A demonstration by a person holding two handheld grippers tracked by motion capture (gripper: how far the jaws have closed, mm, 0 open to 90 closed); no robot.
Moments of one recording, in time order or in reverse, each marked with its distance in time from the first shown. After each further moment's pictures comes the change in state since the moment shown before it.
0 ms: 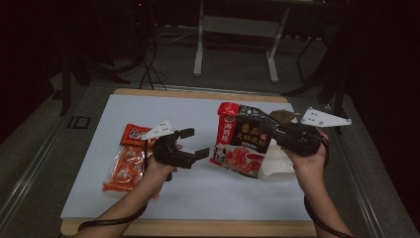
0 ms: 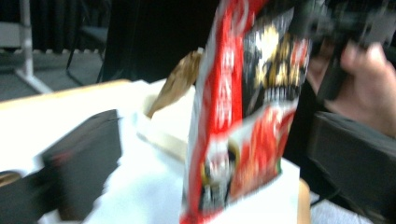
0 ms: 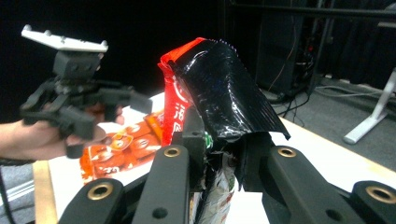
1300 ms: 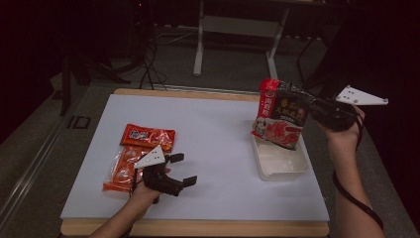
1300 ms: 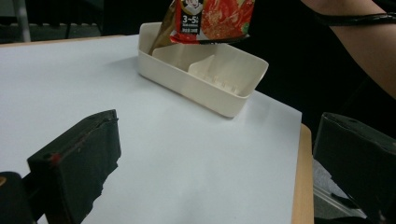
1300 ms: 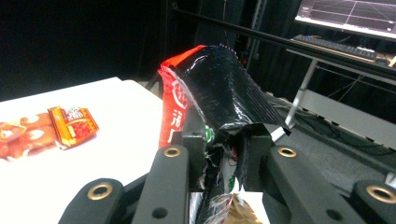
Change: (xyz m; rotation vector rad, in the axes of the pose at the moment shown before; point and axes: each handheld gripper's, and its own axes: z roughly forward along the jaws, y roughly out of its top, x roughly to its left) left arm -0.002 -0.068 -0.026 0.073 0.004 0.018; right arm -0.101 0.013 -0.044 -0.007 -0.207 -0.157
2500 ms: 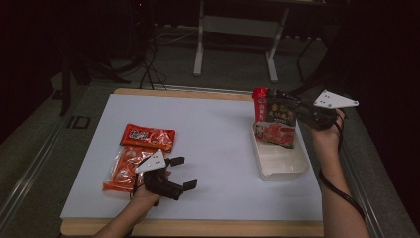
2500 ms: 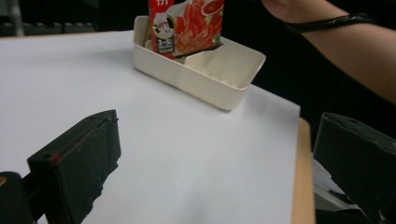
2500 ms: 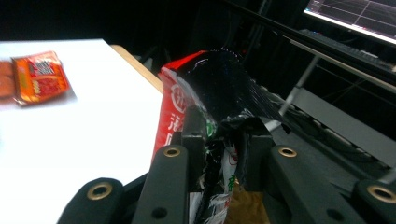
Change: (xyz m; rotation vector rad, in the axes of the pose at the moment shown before) left arm -0.001 -0.012 0.003 0.007 0.010 0.046; right arm -0.016 -0.039 0.044 0.056 0.003 -0.134
